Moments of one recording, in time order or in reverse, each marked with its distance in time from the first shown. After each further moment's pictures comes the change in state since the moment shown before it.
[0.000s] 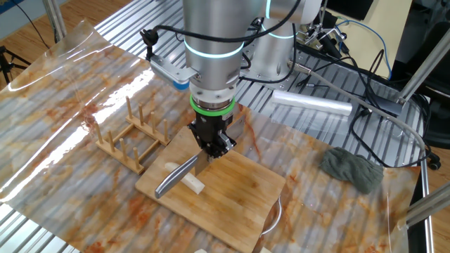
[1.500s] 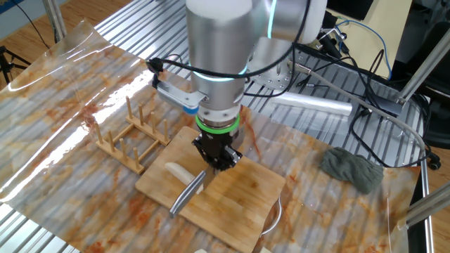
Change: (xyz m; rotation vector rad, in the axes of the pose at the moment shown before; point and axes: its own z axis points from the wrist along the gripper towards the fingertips) arm 0.003 0.023 0.043 -0.012 -0.006 -0.135
